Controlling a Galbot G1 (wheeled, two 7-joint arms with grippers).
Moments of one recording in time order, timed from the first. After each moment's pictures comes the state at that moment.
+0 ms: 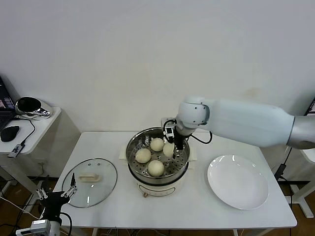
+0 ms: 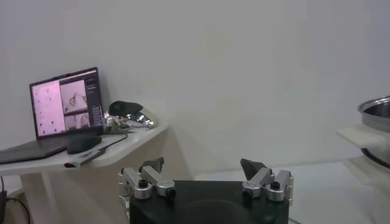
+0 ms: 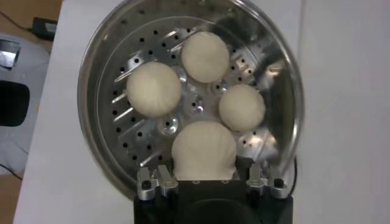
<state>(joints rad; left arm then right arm) 1.68 -1.25 -0.75 -2.04 -0.20 -0.03 -0.19 0.57 1.05 -1.33 1.48 0.46 -0.71 -0.87</state>
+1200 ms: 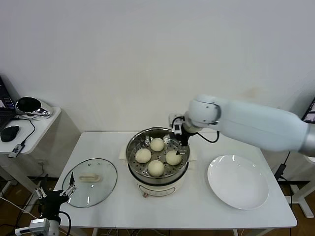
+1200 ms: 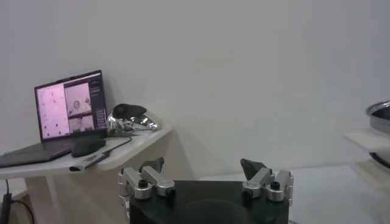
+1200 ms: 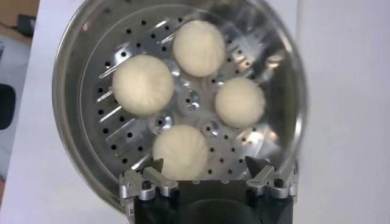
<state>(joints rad) 1.67 -1.25 -0.75 -2.04 -0.20 -0.03 -0.19 0.50 0.86 -1.16 1.61 0.45 -0.67 -0.76</state>
